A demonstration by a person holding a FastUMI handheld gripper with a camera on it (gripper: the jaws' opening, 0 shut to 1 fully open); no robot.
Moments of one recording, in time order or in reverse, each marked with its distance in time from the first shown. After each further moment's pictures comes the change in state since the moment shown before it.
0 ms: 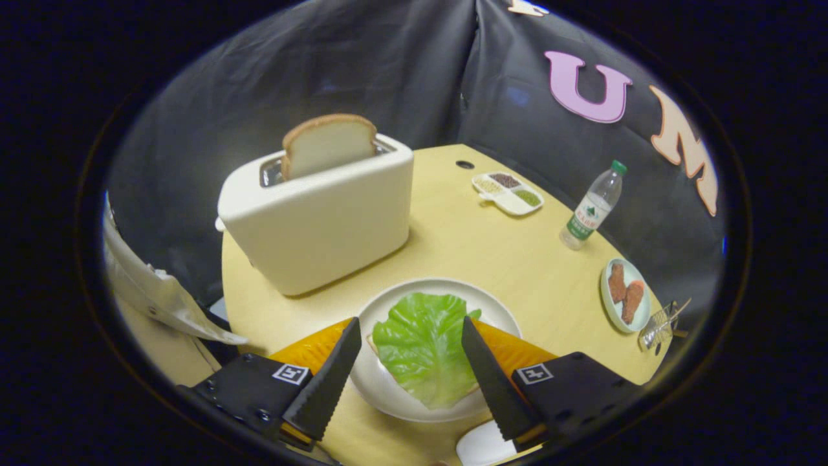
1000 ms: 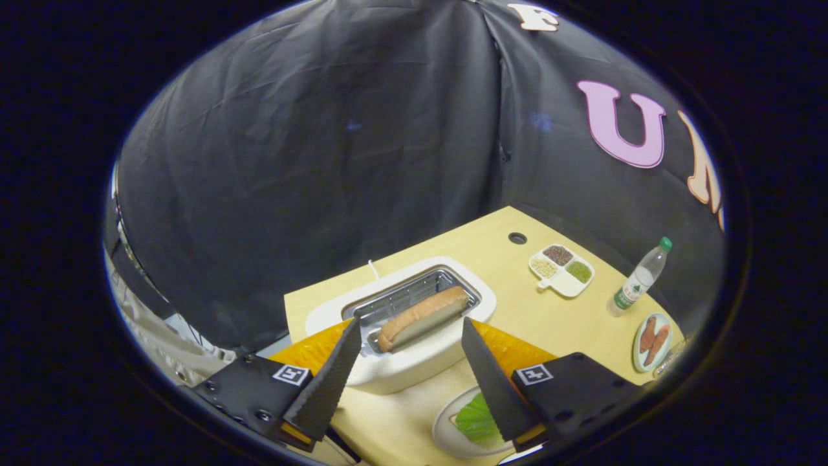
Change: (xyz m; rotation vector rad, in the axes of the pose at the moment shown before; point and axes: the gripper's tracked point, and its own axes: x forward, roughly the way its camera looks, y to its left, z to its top) arm 0.000 0.087 0.155 0.093 -0.146 0.167
